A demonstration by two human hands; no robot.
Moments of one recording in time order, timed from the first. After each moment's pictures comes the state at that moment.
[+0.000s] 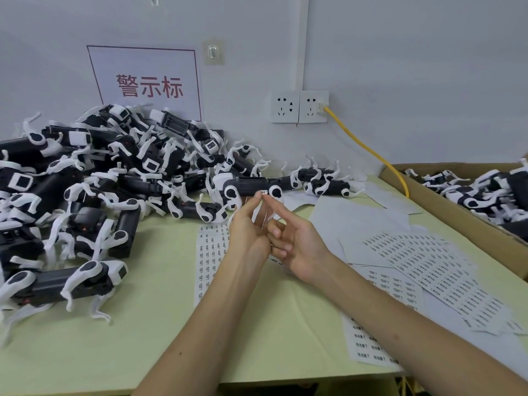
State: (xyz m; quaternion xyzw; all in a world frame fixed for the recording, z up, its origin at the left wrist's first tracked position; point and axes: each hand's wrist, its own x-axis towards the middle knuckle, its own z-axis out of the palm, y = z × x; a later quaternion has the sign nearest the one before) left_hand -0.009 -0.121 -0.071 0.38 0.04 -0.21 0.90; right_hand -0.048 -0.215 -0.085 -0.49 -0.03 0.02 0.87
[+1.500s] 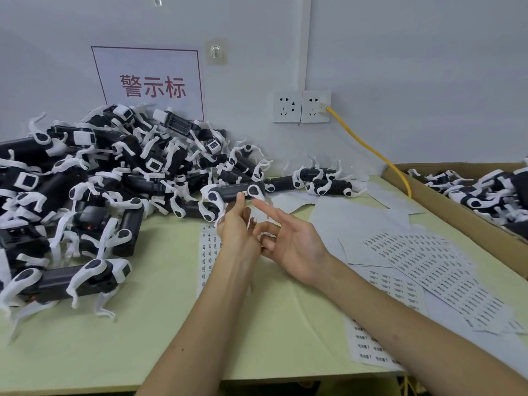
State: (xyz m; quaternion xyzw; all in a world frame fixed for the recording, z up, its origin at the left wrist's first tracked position) left_hand 0.003 -0.116 -0.070 0.37 0.10 -0.10 0.92; right_hand -0.044 -0.216 -0.096 -0.47 -0.08 0.08 0.88
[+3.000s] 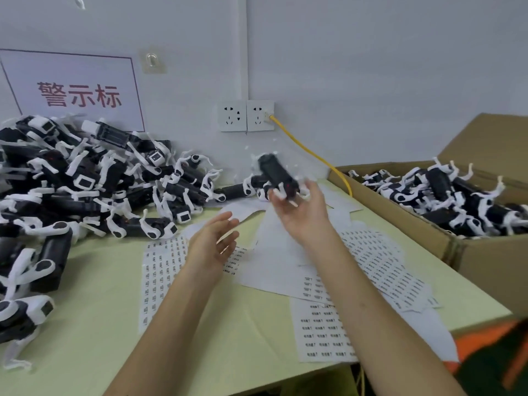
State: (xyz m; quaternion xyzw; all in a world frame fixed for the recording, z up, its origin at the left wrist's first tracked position) left_hand -0.004 -0.133 -0.085 0.53 0.00 -0.17 0.83; right_hand -0.042 -0.313 -0.049 -0.22 0.08 -0.18 0.96
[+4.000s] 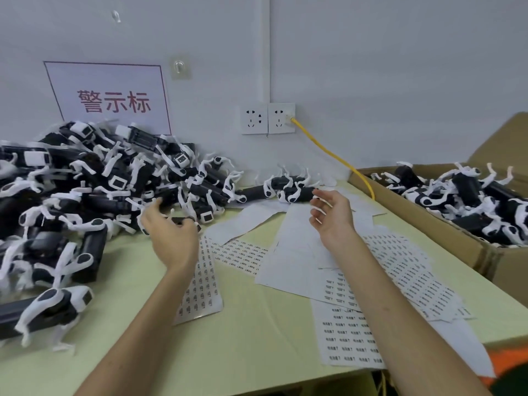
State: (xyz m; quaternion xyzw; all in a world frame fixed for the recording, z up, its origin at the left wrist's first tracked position) left_hand 0.044 -0.071 -0.091 0.75 0.04 0.28 0.60; right_hand -0.041 -0.326 -0.060 -0.43 0.22 -0.25 0.84
